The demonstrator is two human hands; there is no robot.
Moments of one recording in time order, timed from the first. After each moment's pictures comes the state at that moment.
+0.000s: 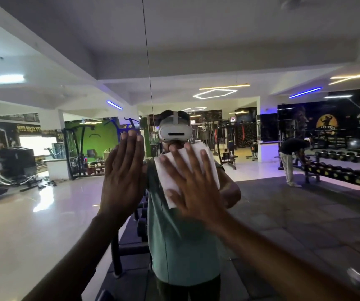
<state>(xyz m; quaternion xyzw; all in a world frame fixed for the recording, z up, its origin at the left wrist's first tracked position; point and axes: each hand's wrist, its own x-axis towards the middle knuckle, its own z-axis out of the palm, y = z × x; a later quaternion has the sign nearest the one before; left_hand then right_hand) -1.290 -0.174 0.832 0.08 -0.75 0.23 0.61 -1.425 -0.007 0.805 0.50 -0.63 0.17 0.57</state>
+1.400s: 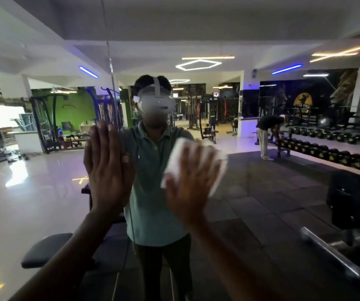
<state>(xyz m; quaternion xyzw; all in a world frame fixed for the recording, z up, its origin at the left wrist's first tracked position) -1.325 -0.128 0.769 0.12 -0.73 0.11 0.66 -1.440 0.015 0.718 0.29 -0.73 0.36 0.50</state>
